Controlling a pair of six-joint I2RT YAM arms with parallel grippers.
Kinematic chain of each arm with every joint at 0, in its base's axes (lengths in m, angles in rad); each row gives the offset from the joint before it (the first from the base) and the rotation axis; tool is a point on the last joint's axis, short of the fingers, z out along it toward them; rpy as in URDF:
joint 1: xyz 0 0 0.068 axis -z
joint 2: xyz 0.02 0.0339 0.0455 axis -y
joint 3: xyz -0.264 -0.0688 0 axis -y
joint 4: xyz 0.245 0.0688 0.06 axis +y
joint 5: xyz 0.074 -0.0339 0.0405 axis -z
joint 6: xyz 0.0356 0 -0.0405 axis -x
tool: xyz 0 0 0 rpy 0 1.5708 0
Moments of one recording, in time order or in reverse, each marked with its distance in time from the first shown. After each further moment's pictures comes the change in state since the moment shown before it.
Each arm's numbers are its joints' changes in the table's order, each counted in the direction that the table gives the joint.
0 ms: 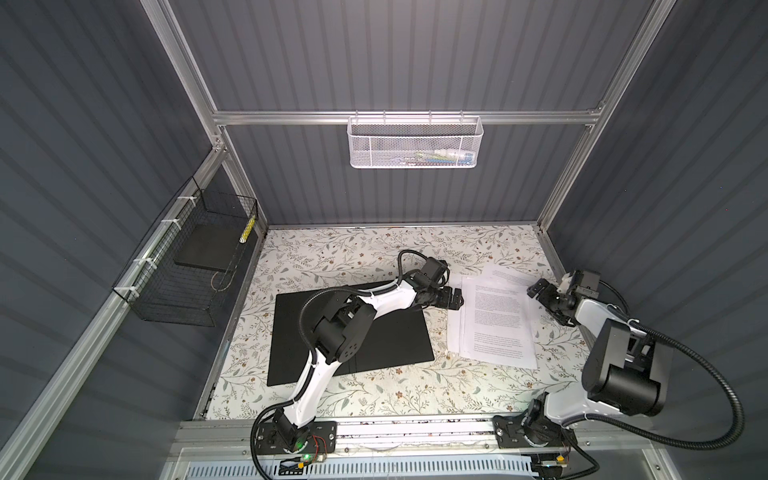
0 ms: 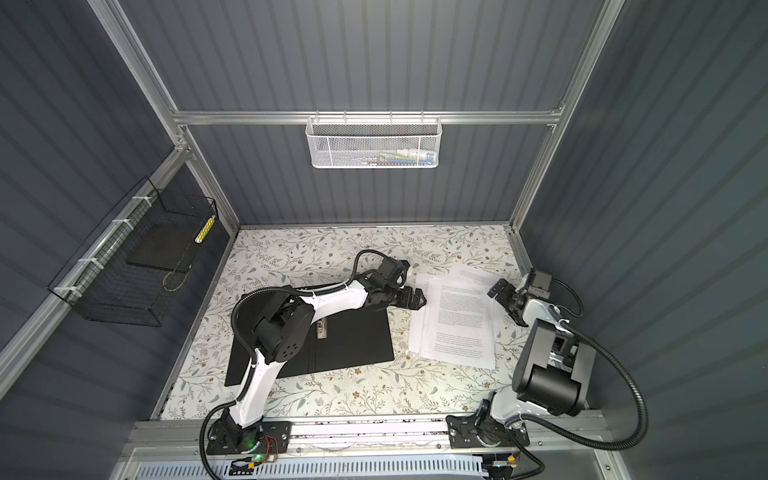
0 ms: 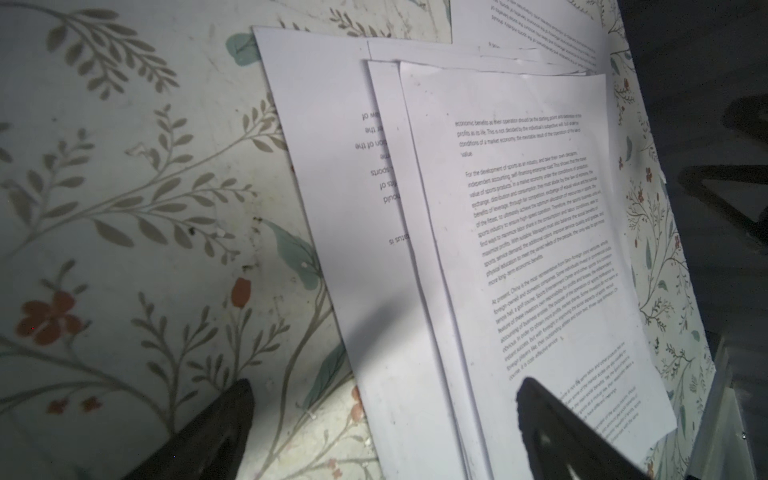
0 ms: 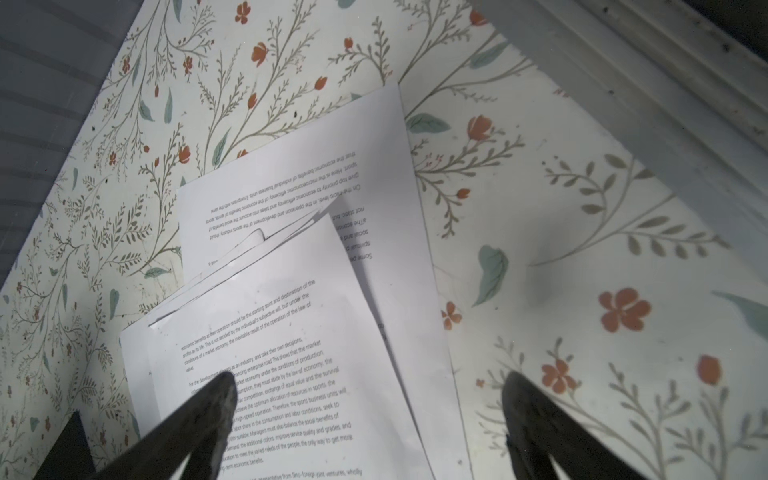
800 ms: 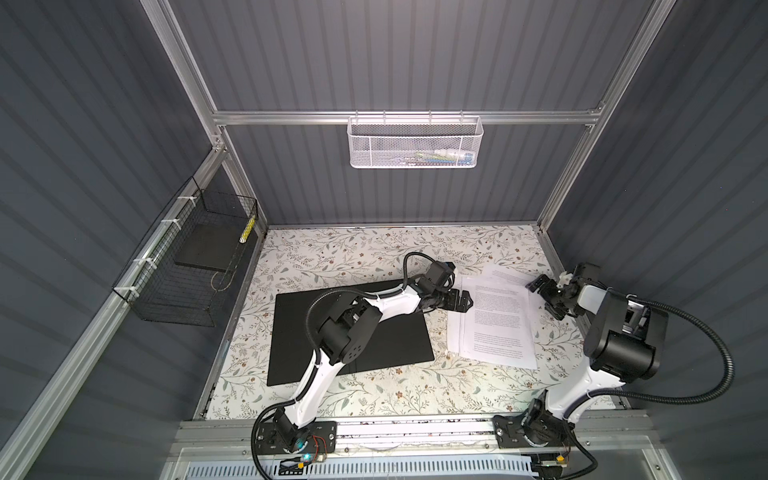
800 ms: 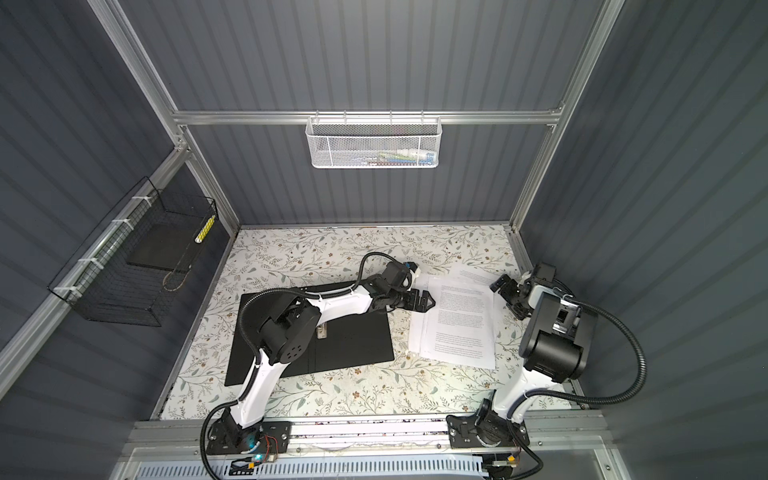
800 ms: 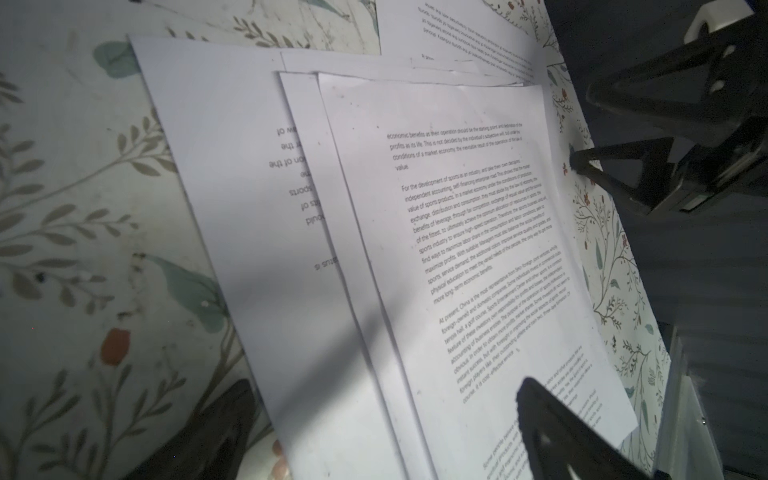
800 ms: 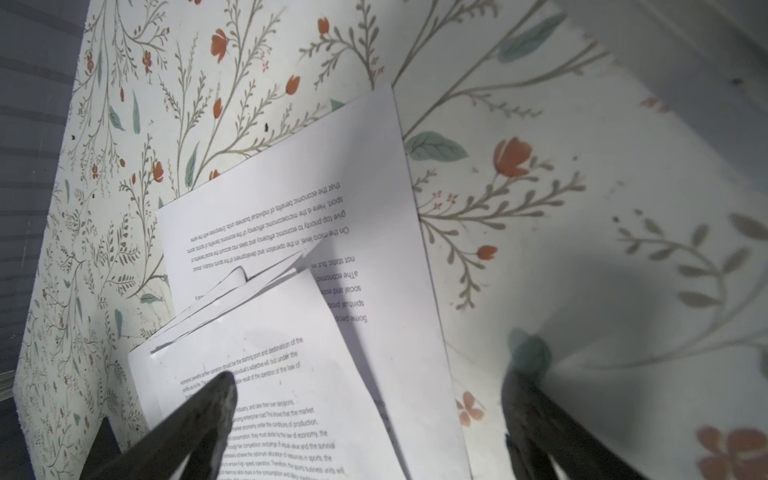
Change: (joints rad) left arm 0.032 -0.041 0.000 -0.144 0.047 0.037; right arm 0.013 -0.212 0.155 0.051 -0.102 -0.003
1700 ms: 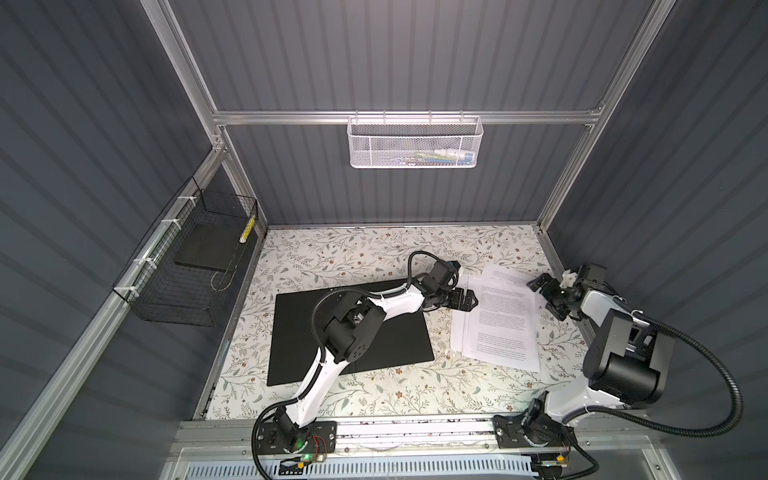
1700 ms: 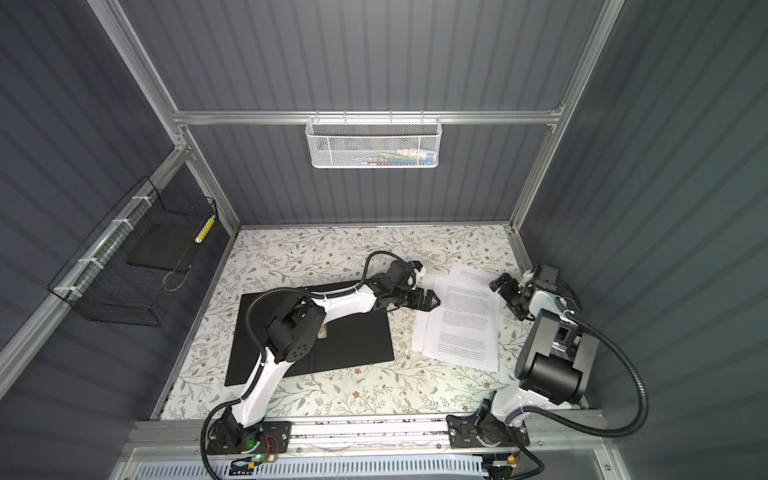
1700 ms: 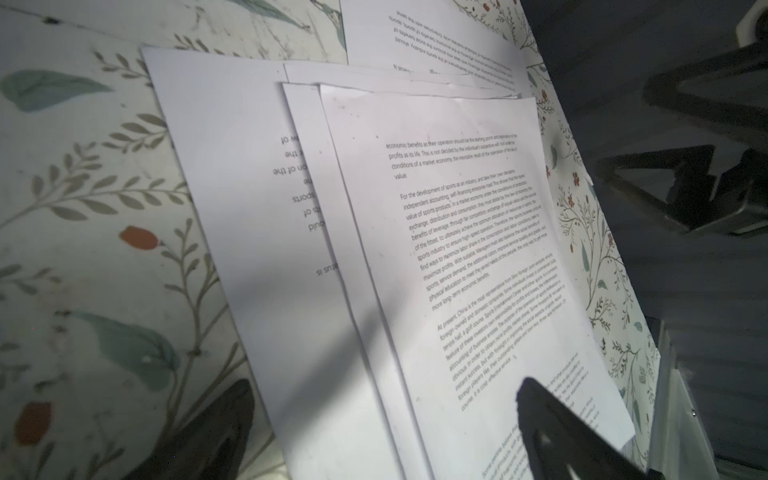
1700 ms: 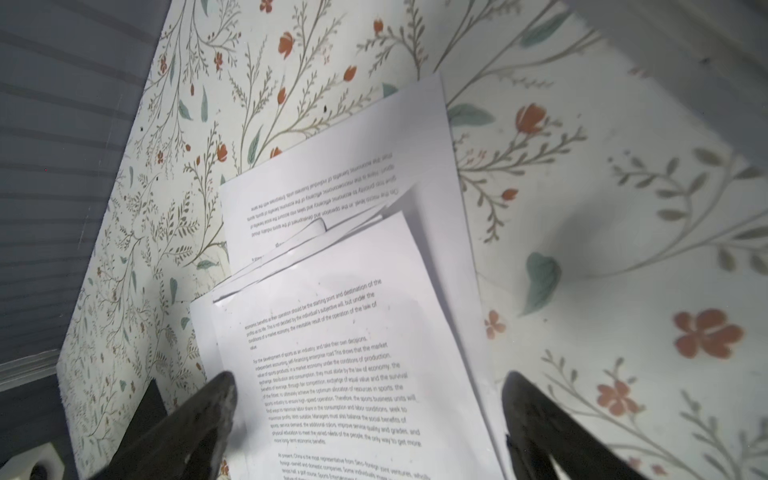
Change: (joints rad) left arm 0.006 -0.037 0.061 0.014 0.009 -0.026; right arm -0.001 0.143 -0.028 0.070 0.015 -0.011
